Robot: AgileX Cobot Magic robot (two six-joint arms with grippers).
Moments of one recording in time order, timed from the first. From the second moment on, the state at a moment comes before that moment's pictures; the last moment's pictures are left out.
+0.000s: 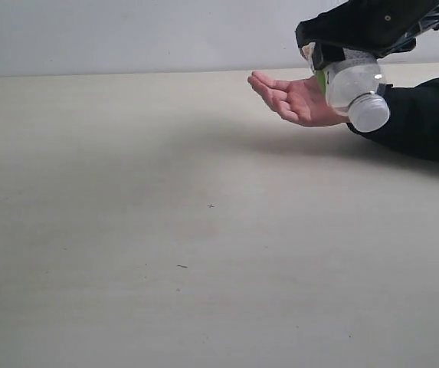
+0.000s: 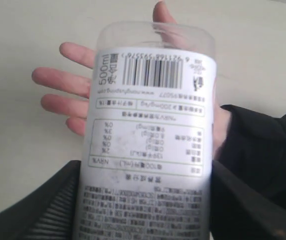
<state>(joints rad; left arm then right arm) -0.05 0.01 0.00 0.14 0.12 -0.37 0.32 1.71 -1.35 -0.10 0.68 0.19</state>
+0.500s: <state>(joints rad) -0.05 0.01 0.00 0.14 0.12 -0.37 0.32 1.91 -1.48 -0.08 0.62 0.17</state>
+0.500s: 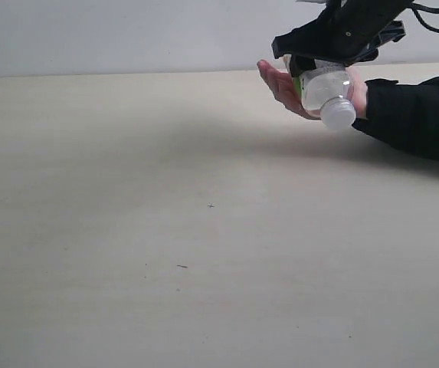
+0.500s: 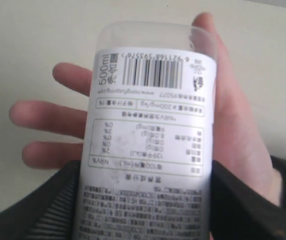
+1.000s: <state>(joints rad) -0.05 0.01 0.00 0.14 0.12 -0.37 0.32 2.00 -1.55 -0.08 0.61 0.18</state>
